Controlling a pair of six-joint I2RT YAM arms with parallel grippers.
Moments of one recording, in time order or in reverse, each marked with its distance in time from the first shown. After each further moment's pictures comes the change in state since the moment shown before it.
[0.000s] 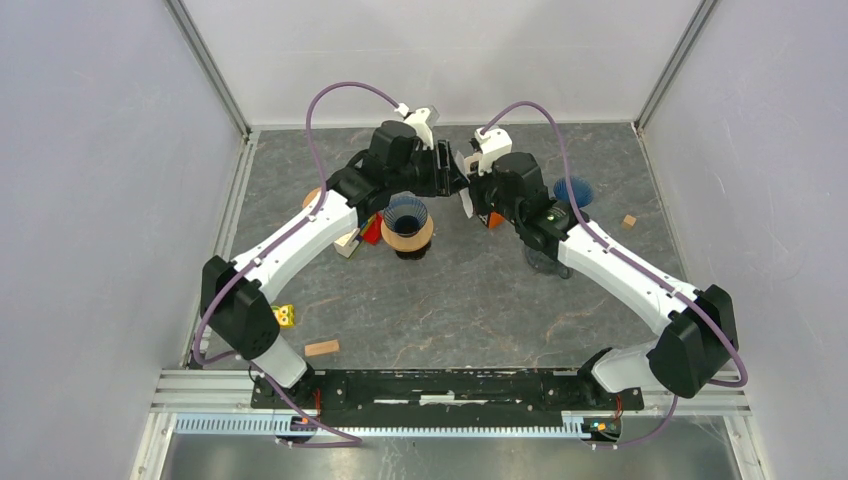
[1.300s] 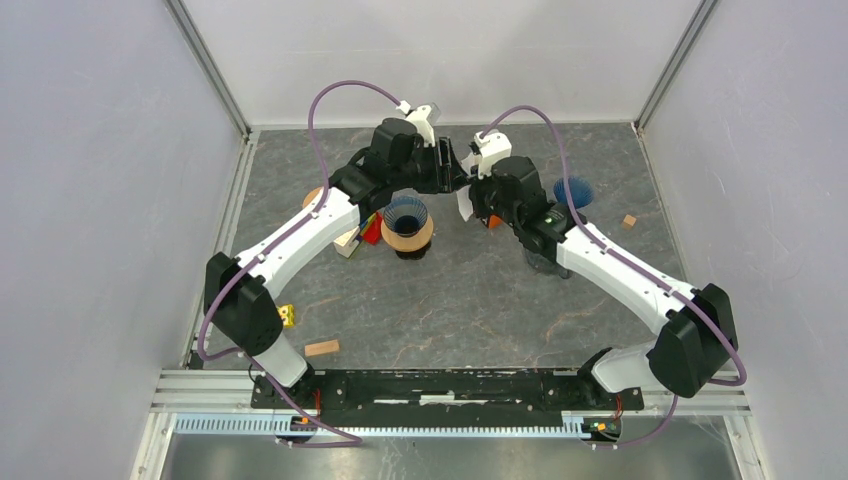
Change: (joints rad) left arm 0.007 0.031 0.021 0.023 0.028 -0.014; right arm 0.005 0.002 -0.025 0.014 0.029 0.003
